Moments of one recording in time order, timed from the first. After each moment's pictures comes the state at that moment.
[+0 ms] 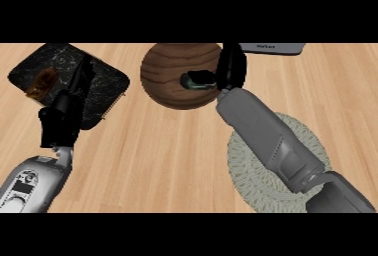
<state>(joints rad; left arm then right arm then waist) -0.32 0.40 -0.21 -1.55 0.03 0.33 0.16 -1.14 -0.05 0.54 -0.40 -0.03 -0.97 0.09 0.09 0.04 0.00</state>
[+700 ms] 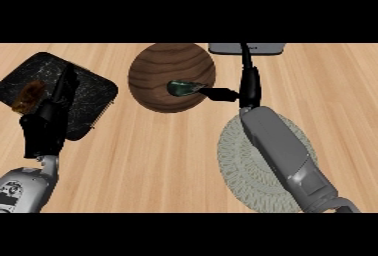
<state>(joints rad) -0.24 0.41 -0.15 -1.58 0.03 0.31 0.16 -0.89 -0.08 0.27 -0.53 -0.22 -0.69 -0.39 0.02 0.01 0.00</state>
